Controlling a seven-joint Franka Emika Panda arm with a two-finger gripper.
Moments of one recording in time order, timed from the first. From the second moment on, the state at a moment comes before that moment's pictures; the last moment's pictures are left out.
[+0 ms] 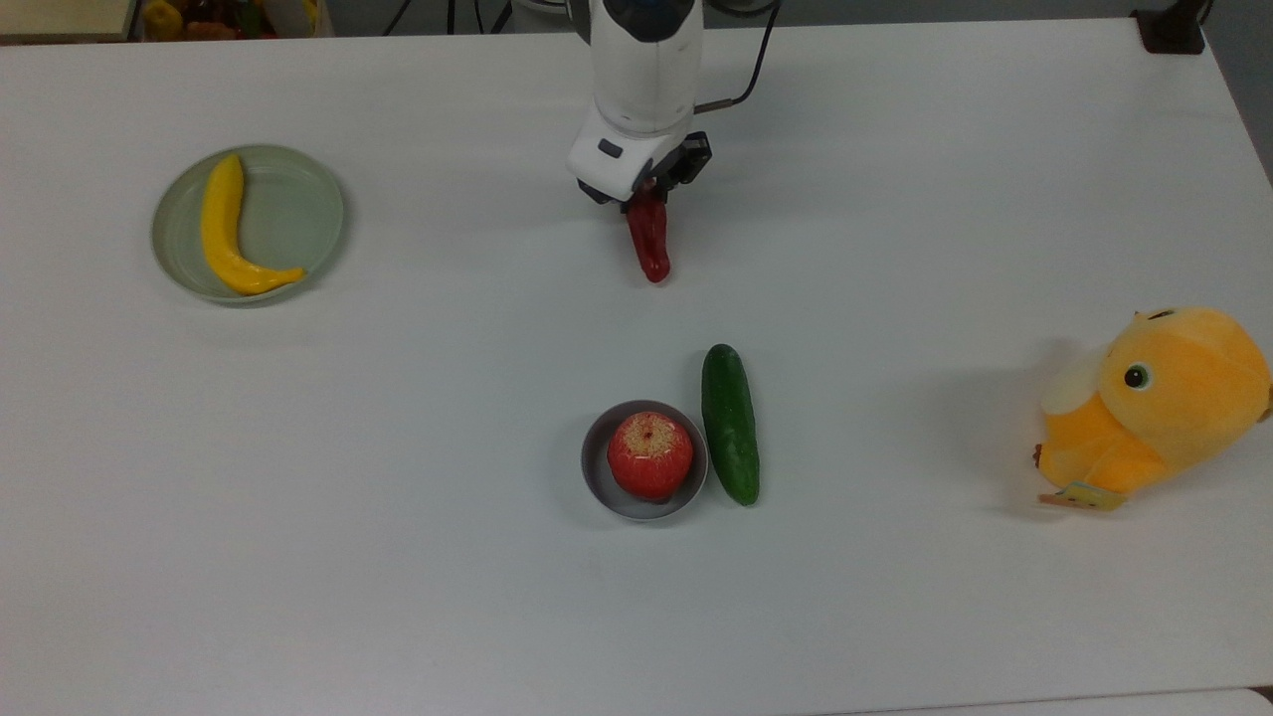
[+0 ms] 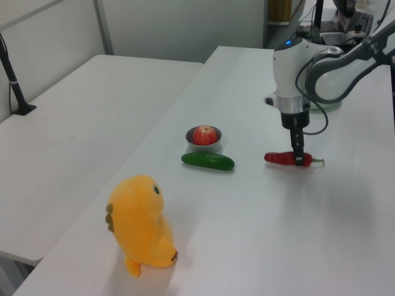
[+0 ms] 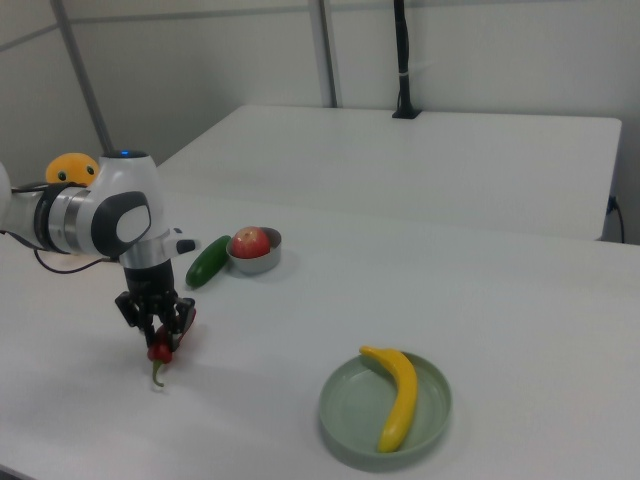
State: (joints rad) arm 0.16 0.17 0.08 -2.10 0.02 2.13 -0.07
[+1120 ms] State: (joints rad) arm -0.28 0.18 -0.08 -1.77 0.02 1.99 -0.58
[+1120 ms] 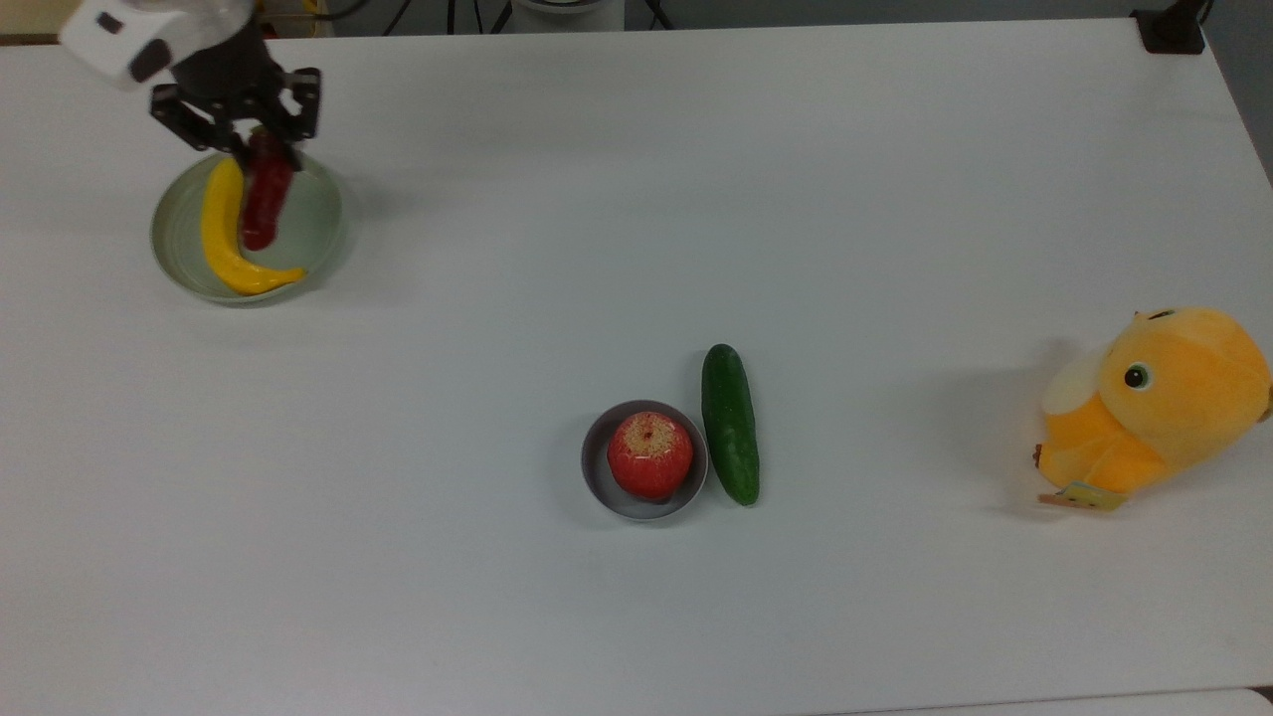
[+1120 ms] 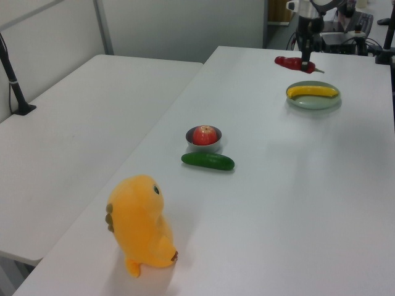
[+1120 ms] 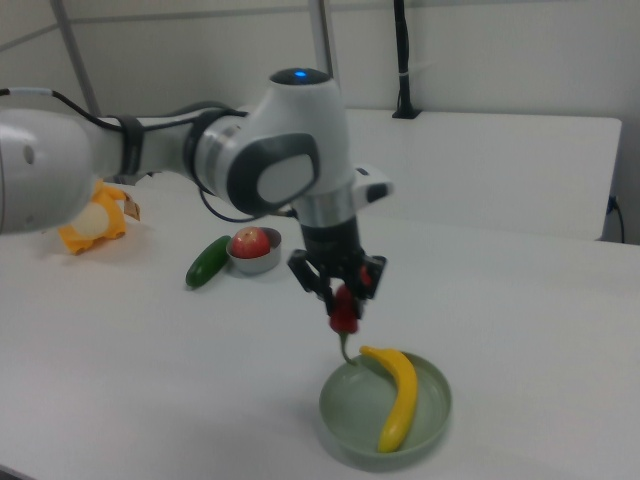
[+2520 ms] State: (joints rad) arm -0.47 0.48 -0.19 -1.73 0.02 2.36 -0.77
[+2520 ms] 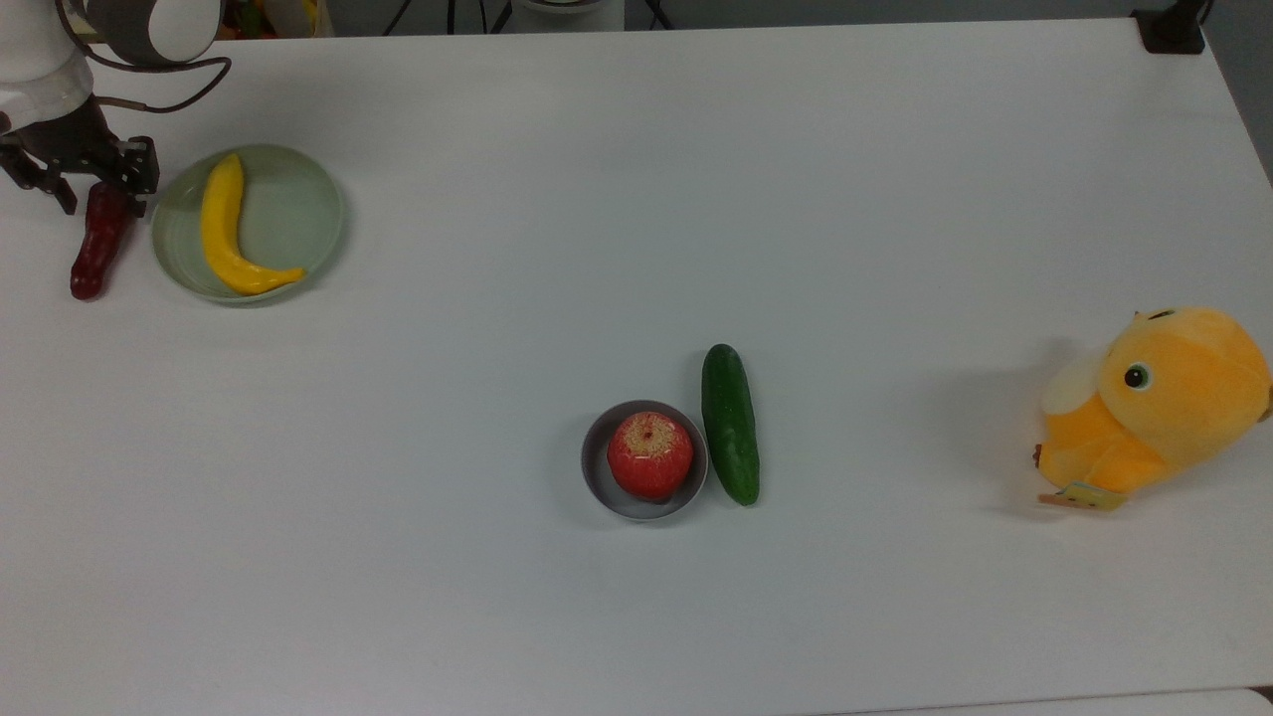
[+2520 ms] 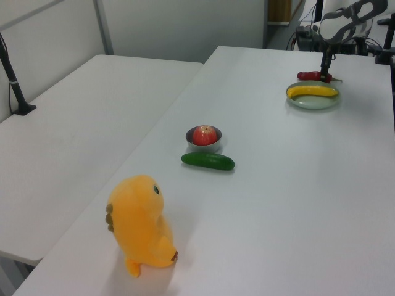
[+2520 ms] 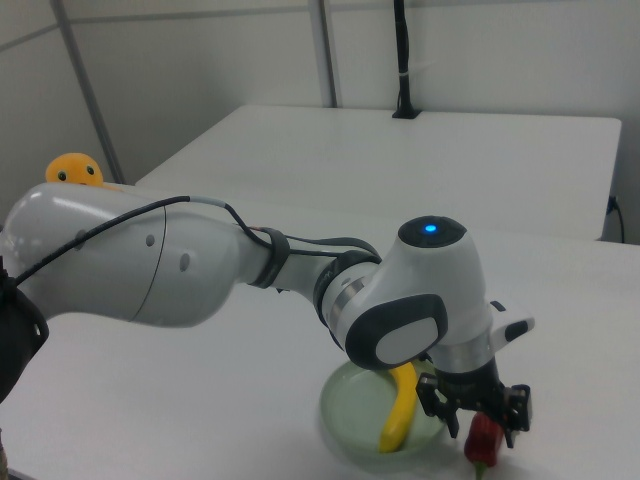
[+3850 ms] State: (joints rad) arm -0.35 0.00 -0.11 -1.58 0.20 1.72 -0.14
